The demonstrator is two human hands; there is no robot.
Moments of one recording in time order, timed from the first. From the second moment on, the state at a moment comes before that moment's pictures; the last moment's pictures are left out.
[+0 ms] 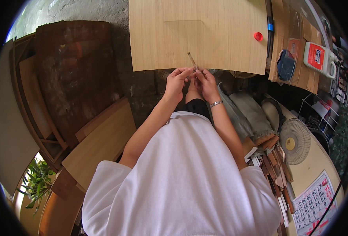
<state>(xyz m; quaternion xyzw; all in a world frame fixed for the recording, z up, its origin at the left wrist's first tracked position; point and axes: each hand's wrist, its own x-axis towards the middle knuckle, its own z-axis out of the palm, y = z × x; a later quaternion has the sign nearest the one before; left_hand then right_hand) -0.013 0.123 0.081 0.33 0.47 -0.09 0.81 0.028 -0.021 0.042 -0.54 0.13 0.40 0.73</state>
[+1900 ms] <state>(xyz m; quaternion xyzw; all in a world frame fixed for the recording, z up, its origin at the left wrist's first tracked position) -0.057 0.166 0.097 0.28 0.40 0.12 0.86 -0.001 -0.119 0.093 -0.52 0.20 0.32 0.77</state>
